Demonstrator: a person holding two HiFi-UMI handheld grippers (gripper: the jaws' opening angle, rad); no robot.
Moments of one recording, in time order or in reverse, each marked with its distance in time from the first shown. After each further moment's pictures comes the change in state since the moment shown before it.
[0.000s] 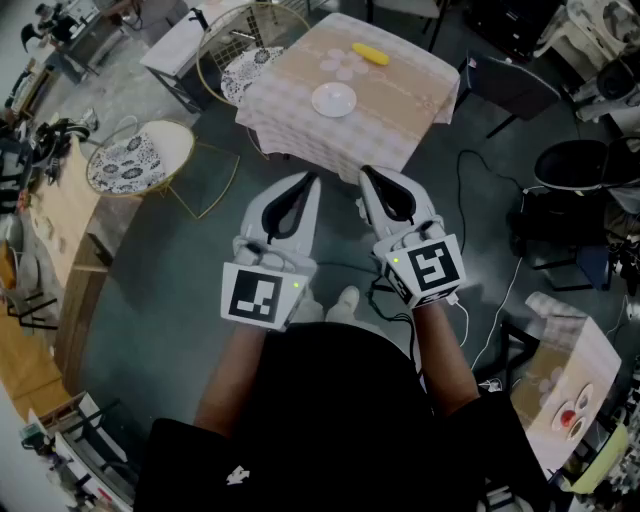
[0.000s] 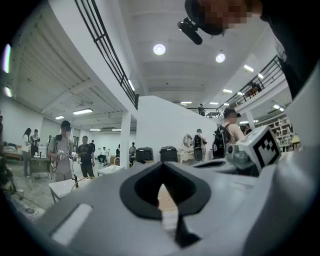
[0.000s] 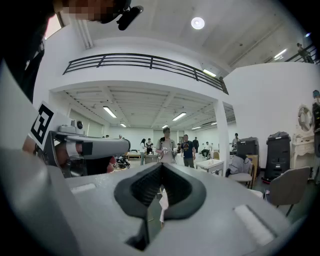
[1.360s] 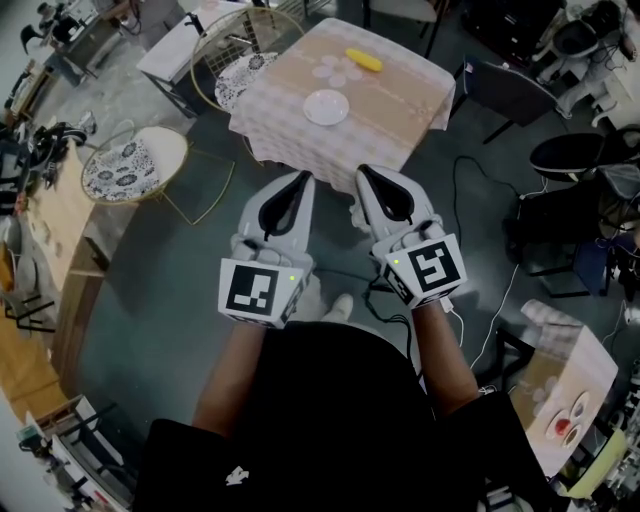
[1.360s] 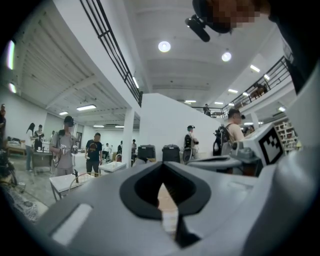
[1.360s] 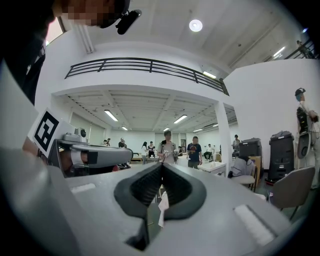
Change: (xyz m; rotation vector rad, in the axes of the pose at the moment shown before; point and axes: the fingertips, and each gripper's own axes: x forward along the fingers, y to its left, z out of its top) left arm 0.034 0.008 -0.010 -0.040 0.013 0.039; right arm 0.009 -0.028 0.006 0.012 -0.040 0.027
